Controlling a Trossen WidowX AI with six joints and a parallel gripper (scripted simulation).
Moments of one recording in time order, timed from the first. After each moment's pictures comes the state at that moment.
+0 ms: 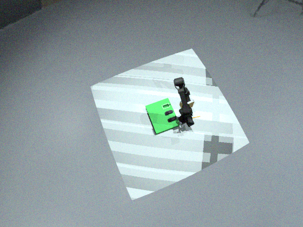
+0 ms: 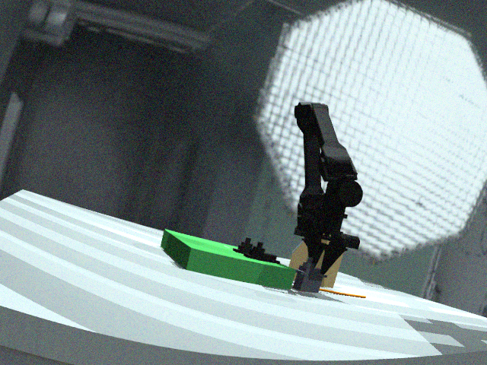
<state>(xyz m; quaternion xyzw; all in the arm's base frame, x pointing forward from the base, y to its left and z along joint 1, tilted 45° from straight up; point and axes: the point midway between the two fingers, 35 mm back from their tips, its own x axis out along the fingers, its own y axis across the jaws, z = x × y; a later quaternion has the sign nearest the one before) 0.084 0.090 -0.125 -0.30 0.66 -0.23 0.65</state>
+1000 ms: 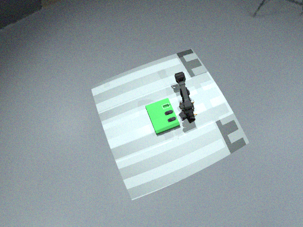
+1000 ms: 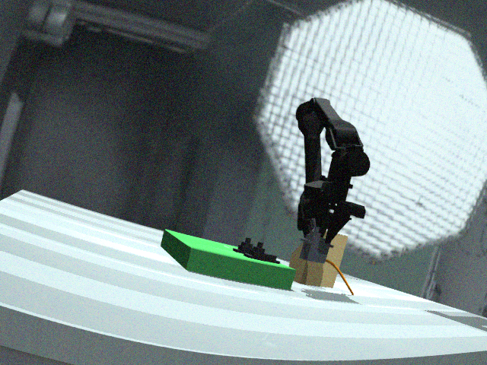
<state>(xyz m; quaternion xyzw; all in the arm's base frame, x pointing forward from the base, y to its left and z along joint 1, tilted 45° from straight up) 0.079 0.132 -0.064 -0.31 0.66 -0.23 0.65</state>
